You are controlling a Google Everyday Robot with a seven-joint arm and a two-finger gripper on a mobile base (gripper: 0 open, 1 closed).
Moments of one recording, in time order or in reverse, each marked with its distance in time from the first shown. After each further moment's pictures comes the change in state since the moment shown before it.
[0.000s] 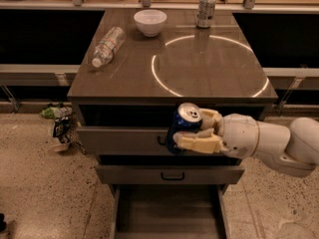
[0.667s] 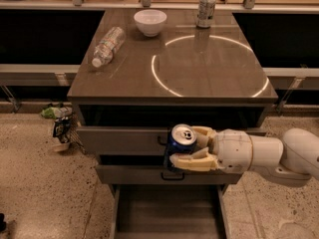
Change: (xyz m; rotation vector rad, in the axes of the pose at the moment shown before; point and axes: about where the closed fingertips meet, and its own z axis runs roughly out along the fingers) arm 0.043 0.028 0.001 -0.060 0.066 -0.057
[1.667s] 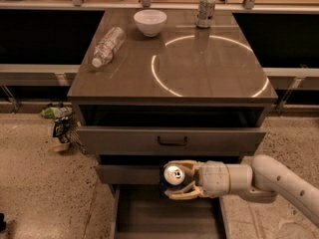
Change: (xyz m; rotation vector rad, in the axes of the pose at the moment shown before) arm 0.140 0.016 0.011 -0.118 -0.004 -0.146
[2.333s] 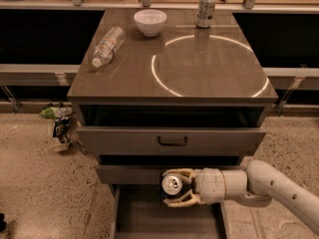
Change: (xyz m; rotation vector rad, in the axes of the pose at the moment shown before) arm 0.039 0.016 0.004 -0.044 0.034 -0.057
